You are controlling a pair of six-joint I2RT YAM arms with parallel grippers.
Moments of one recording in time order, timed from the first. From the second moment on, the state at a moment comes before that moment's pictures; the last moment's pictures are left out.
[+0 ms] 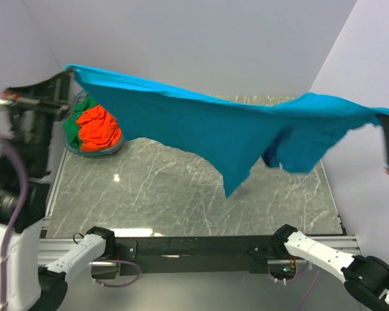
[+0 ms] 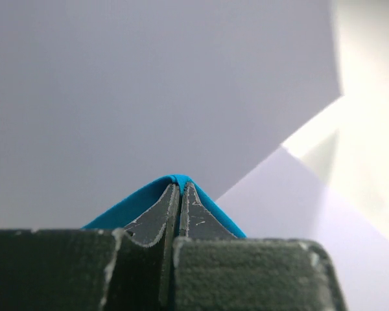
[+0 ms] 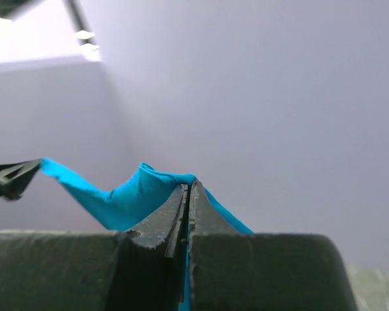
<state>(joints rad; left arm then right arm) -0.25 0.89 1.66 -0.34 -0.17 -0.93 0.64 0.85 2.16 -0.78 0.25 0.13</state>
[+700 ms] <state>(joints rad) -0.25 1.01 1.49 -0.27 -0.14 -0.94 0.63 0.86 1.78 -0.66 0.58 -0.04</state>
